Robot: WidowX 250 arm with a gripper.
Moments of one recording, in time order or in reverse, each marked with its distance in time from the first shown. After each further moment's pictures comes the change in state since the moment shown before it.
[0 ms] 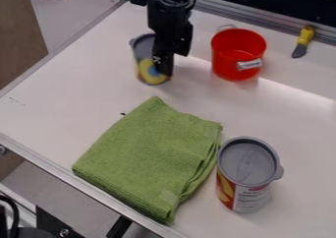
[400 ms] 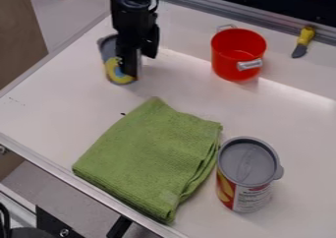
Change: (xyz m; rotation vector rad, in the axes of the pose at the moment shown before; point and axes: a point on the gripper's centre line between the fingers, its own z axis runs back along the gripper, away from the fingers) arm 0.040 0.019 -0.008 0.022 -0.018 -0.063
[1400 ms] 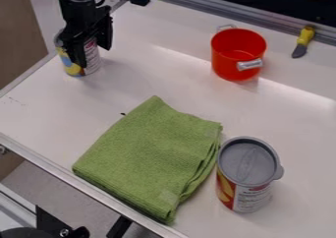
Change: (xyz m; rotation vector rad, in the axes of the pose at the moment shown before) arm 0.075 0.012 -0.002 -0.049 -0.050 -0.107
